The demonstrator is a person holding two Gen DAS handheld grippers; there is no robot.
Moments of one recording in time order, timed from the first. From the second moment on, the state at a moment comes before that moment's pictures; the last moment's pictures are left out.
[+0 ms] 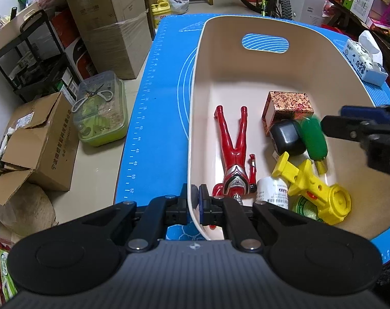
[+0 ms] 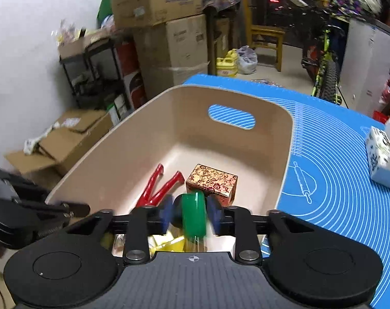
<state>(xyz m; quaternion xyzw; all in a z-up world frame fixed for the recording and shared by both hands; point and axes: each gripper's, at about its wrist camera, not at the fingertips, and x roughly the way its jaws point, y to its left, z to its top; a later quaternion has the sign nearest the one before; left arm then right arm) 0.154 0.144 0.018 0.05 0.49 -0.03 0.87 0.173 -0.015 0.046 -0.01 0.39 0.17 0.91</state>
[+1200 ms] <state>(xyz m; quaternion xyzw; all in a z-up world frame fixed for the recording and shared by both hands) -0.007 0.091 0.090 0.03 0.38 -0.05 0.92 -0.029 -0.095 0.102 0.02 0.33 0.04 0.94</state>
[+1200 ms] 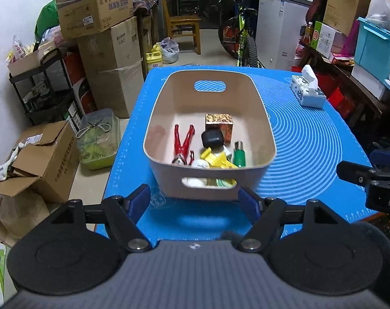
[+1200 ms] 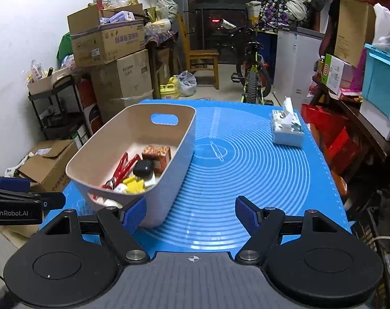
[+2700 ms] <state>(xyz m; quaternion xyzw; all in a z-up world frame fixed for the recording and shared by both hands) -0.065 0.076 0.051 0.05 0.36 -0.06 0.93 -0.093 -0.106 0.054 0.01 0.33 0.02 0.94</state>
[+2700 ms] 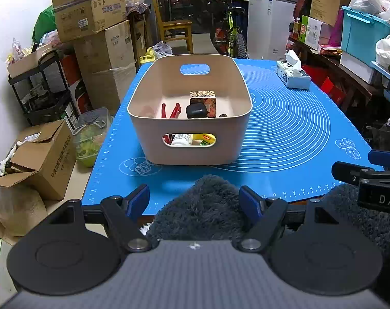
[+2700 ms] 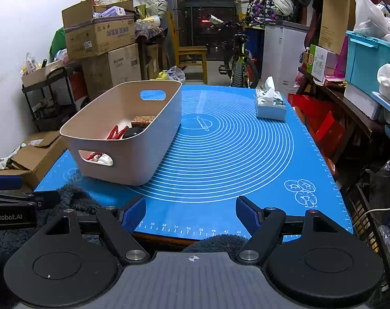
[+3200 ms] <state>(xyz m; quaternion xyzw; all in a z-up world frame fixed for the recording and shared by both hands) -0.064 0.075 0.050 0.05 0.36 -0.06 0.93 -0.093 -0.109 0.052 0.02 0.33 0.01 0.94</state>
